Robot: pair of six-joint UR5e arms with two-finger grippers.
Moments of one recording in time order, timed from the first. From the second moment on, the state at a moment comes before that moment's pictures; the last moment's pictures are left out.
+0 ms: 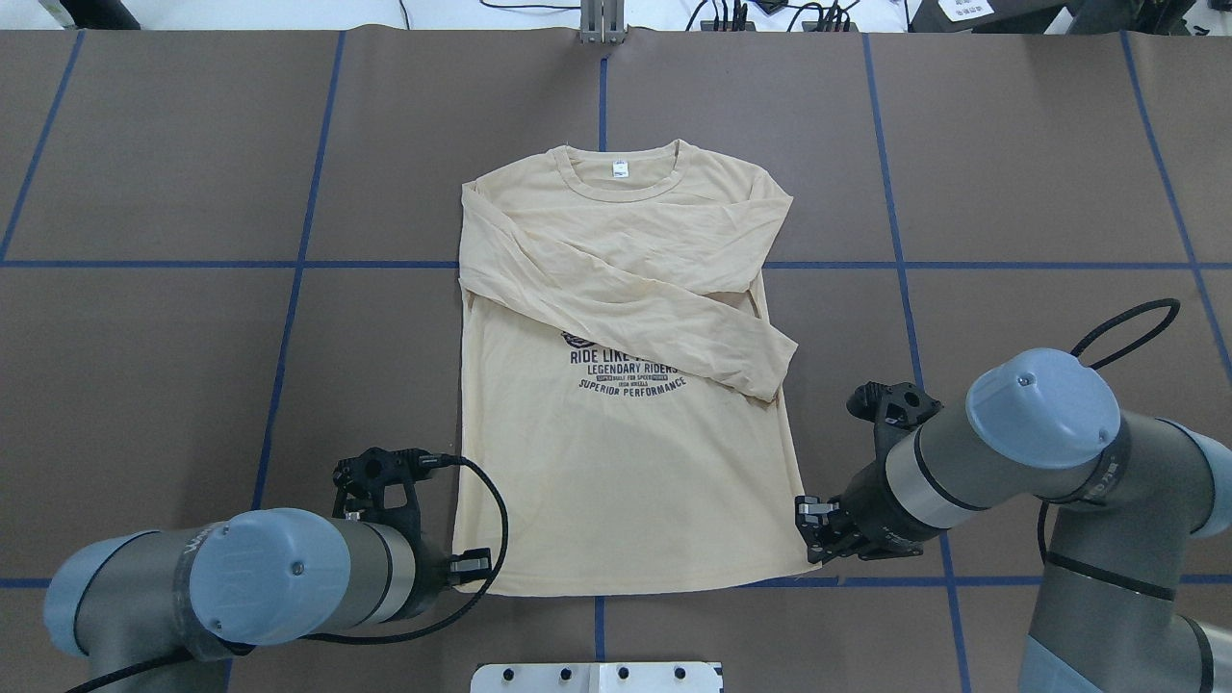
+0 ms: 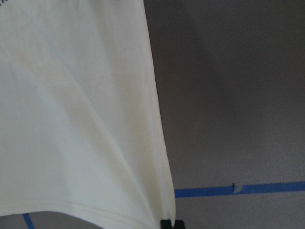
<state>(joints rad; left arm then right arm) -0.17 -1.85 -2.07 -1.75 -1.66 -1.58 0.42 -1.48 2.06 -1.23 2.15 1.54</state>
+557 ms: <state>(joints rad) -0.18 -1.85 -2.10 -1.75 -1.69 -1.58 0.45 -1.46 2.06 -1.22 2.15 1.53</state>
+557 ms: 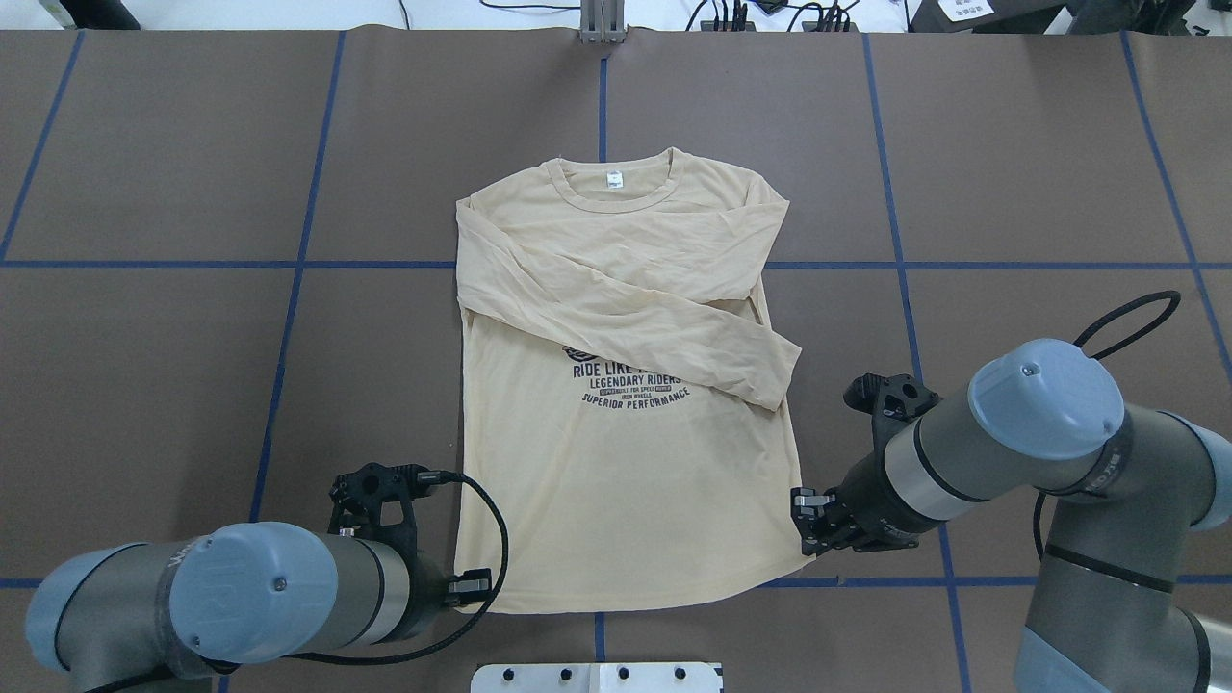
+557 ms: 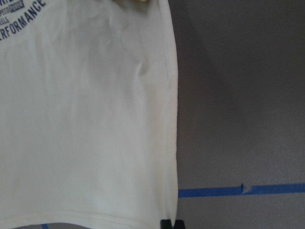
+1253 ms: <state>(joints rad) -0.43 -1.92 -2.10 -1.76 -1.77 -1.51 0.65 -1.35 1.99 -1.23 2.15 1.52</state>
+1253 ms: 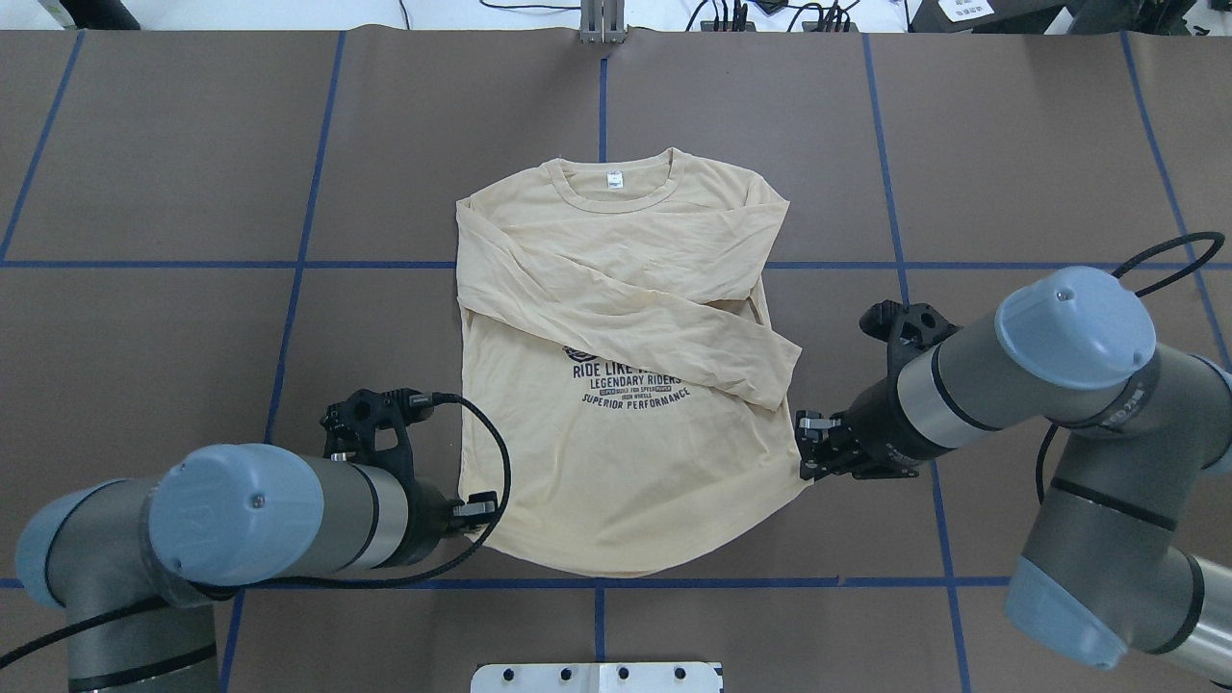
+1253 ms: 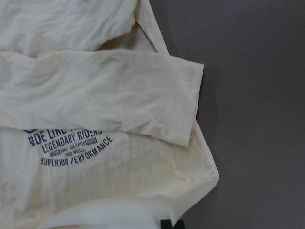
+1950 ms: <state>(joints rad) -0.63 -1.94 -2.06 -1.78 -1.88 -1.42 0.82 -1.27 1.93 -1.23 2.15 1.50</state>
